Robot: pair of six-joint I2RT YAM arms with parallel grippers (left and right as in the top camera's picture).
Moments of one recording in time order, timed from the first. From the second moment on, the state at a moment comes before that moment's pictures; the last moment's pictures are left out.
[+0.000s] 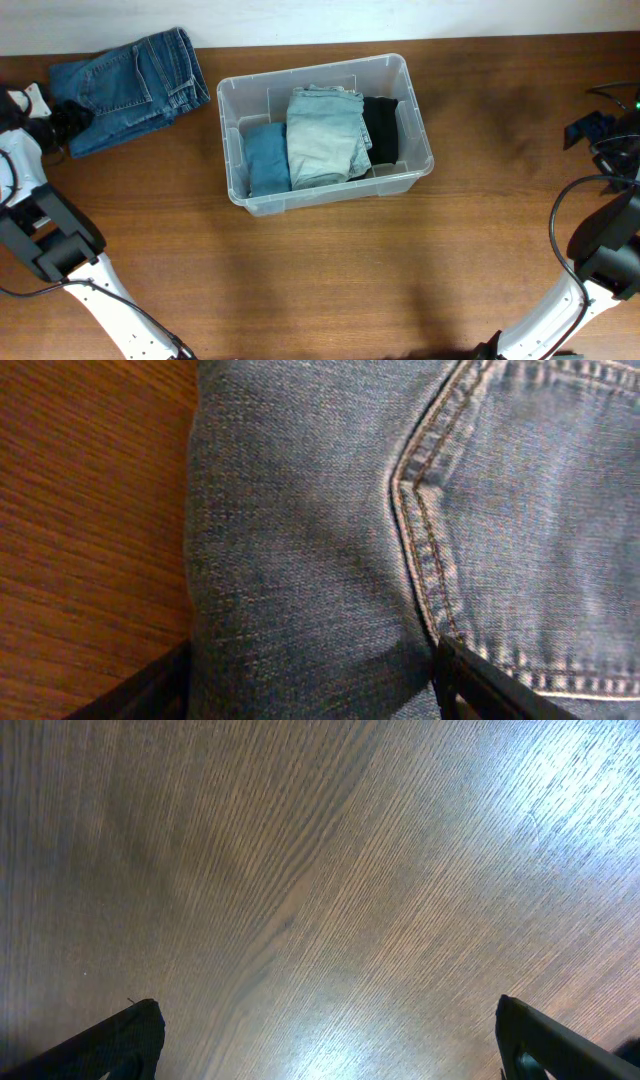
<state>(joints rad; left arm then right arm) 0.59 2.68 2.36 -0.68 0.48 -0.04 -0.58 2.15 2.07 -1.48 -0.02 0.58</state>
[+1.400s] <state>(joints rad) 0.58 2.74 3.11 -0.84 1.24 -0.56 -0.58 2.15 2.07 -1.48 -0.02 0.58</state>
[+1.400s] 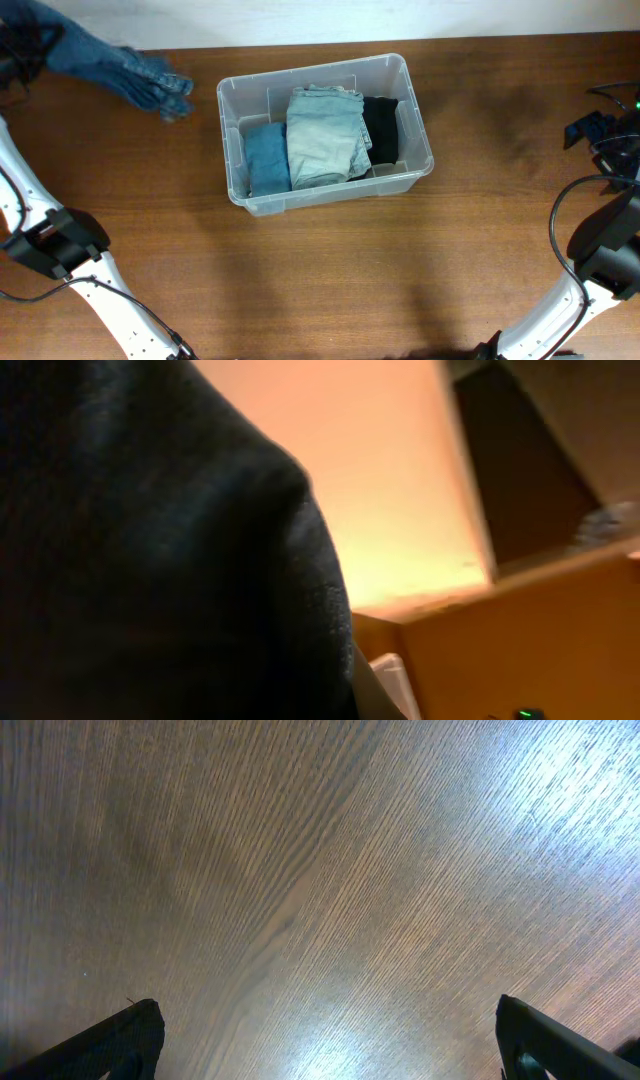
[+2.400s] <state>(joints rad) -0.17 2.37 3.11 -0.90 1.23 -0.61 -0.58 2.15 2.07 -1.48 -0.02 0.58</state>
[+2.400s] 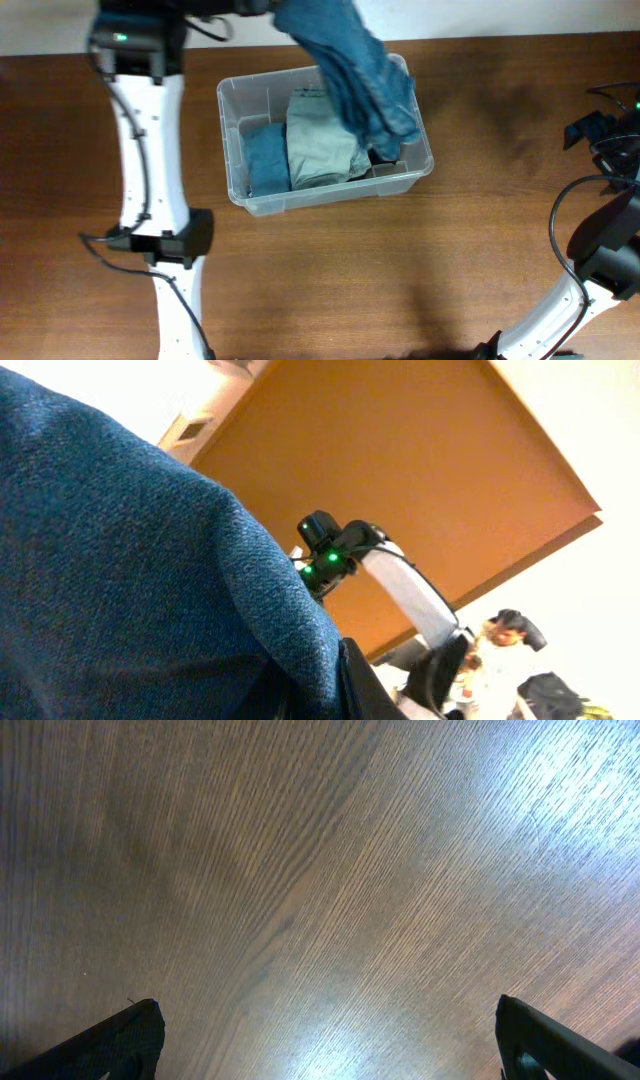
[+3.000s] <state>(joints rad) -0.48 2.38 2.91 -0.92 0.59 -0.35 -0.58 2.15 2.07 -1.48 -0.02 0.58</state>
